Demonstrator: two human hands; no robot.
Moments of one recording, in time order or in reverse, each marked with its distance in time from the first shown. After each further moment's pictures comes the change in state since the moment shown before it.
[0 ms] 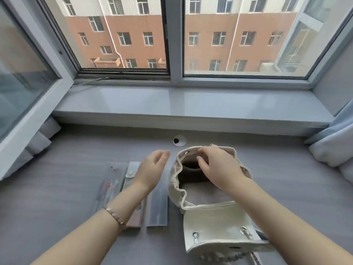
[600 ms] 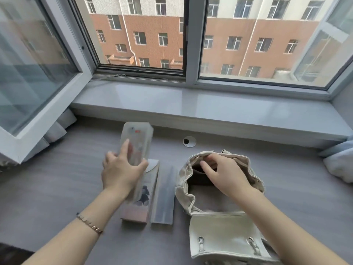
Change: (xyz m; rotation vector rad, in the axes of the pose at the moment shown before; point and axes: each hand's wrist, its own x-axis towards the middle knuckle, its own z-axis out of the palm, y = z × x) left_hand -0.029 -0.017 -0.068 0.538 0.416 -0.293; right_hand -0.003 -0.002 0.018 0.153 -0.014 0.035
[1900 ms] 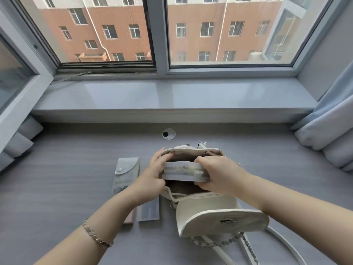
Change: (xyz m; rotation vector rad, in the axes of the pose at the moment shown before) left_hand -0.042 0.058 0.047 -0.544 -0.711 0.472; right_hand -0.025 0.037 -0.021 -0.333 -0.145 -0.329
